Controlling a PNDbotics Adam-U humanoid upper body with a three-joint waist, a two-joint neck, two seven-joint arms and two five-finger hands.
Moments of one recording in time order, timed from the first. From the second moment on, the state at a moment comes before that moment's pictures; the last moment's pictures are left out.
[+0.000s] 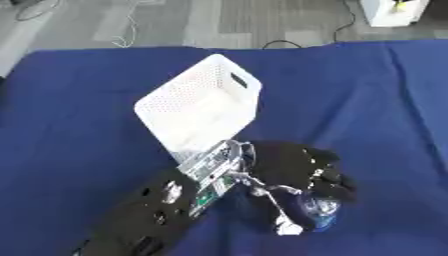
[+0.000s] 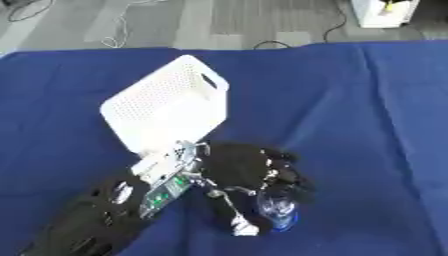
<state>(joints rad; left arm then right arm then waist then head) -0.85 0.19 -0.58 -1.31 -0.96 -0.78 -0.26 -0.08 -0.45 -0.34 -1.98 -0.08 -0.61 -0.15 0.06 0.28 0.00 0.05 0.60</state>
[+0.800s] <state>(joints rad) -0.84 0.17 -0.58 -1.30 -0.92 -0.76 -0.28 -0.08 -0.44 -0.34 -1.98 -0.09 -0.62 -0.15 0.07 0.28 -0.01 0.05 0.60</state>
